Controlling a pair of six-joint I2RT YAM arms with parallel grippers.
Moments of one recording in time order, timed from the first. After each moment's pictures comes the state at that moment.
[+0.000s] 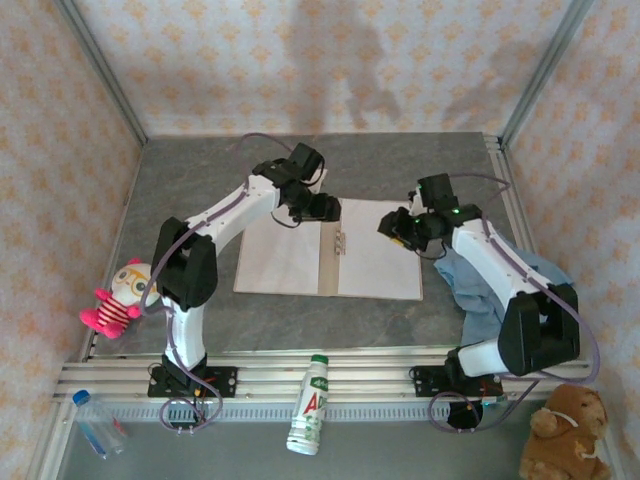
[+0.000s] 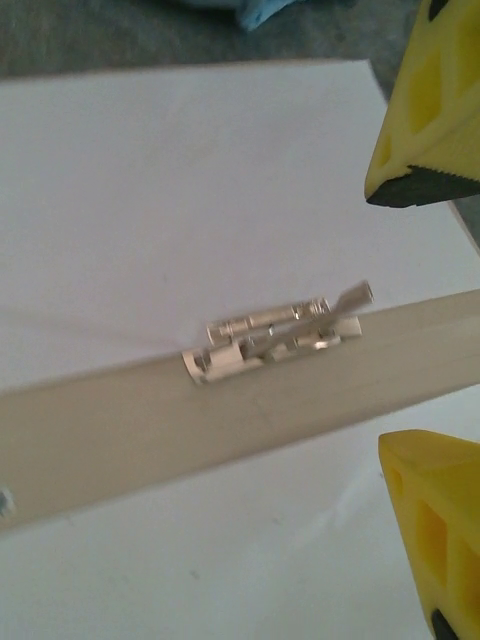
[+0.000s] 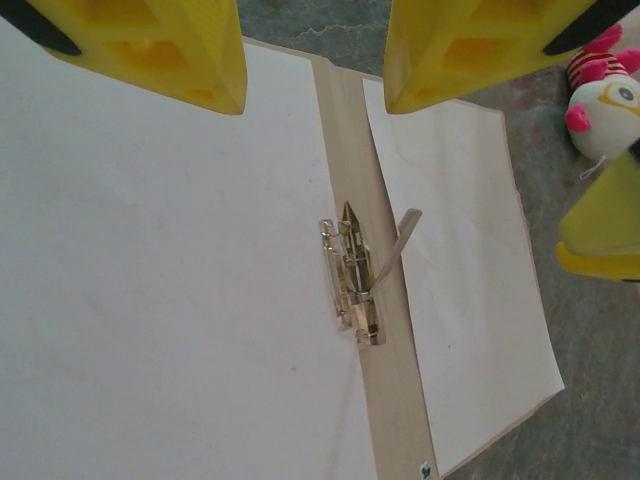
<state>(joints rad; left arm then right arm) -0.50 1.96 1.69 -0.86 0.26 -0.46 0.27 1.41 1.05 -0.66 -0.42 0.67</state>
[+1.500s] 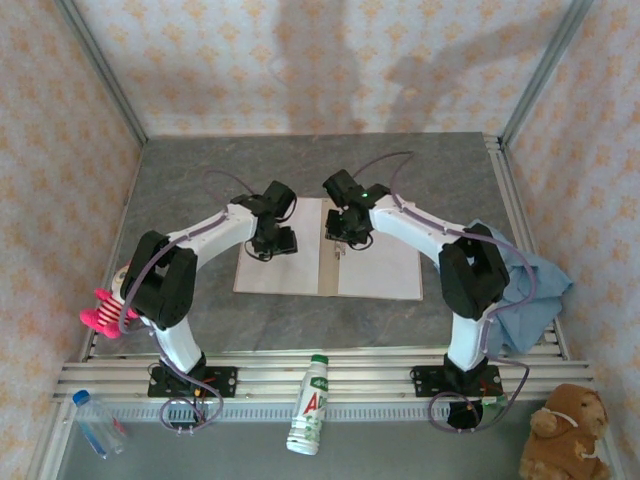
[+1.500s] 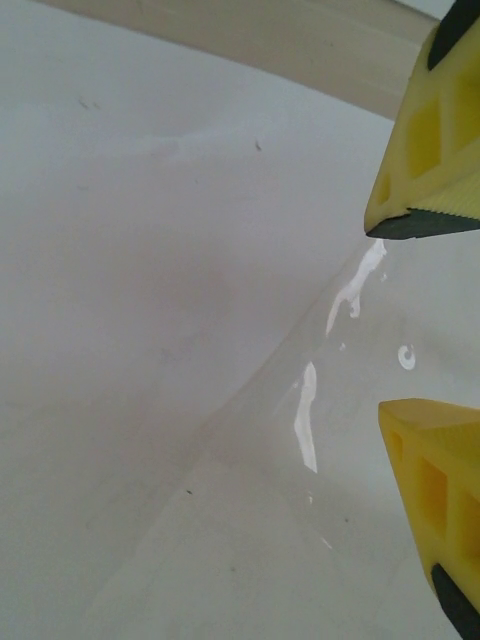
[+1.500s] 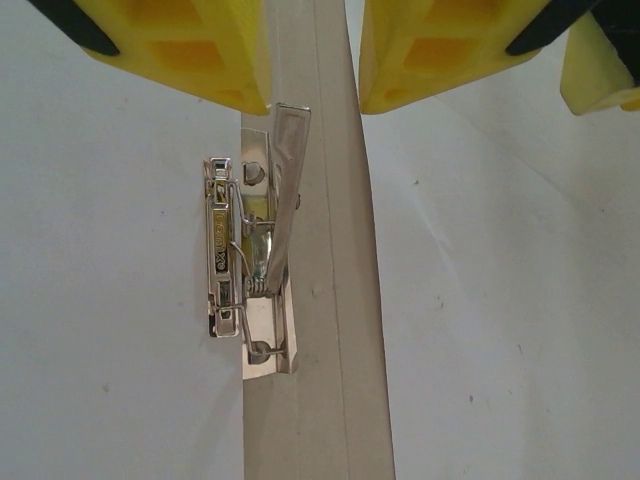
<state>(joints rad) -0.44 1.75 1.22 -0.79 0.05 -0.65 0.66 1.87 1.48 -0.80 -0.04 0.79</state>
